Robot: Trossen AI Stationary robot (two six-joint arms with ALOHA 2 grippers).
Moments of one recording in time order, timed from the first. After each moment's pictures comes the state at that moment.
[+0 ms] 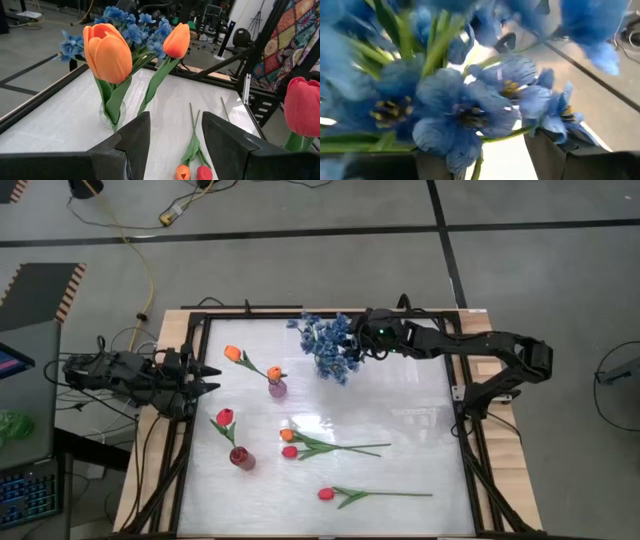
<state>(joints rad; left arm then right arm) -0.27 0.22 0.68 -0.65 -0.35 -0.30 -0.35 1.46 0.97 0.05 0.08 0.03</state>
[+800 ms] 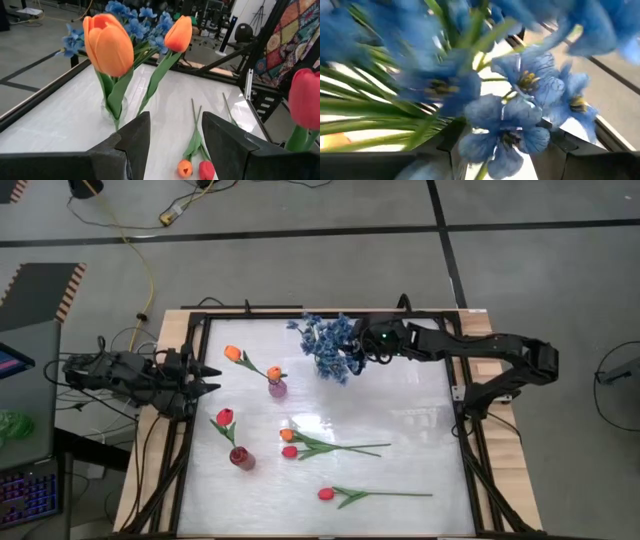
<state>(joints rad) -0.27 0.22 0.68 -0.67 -0.35 -0.30 -0.32 1.40 0.98 -0.05 0.08 0.07</state>
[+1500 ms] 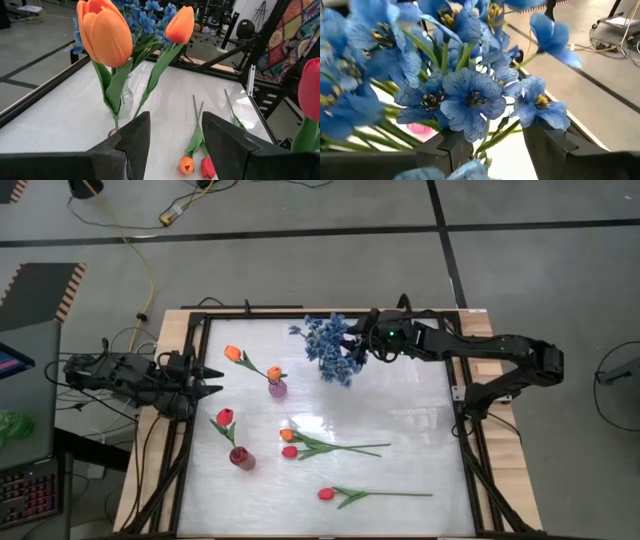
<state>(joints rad) -0.27 0.22 0.65 -0.66 -0.35 -0.30 -0.31 1.36 0.98 0.02 0.09 0.07</state>
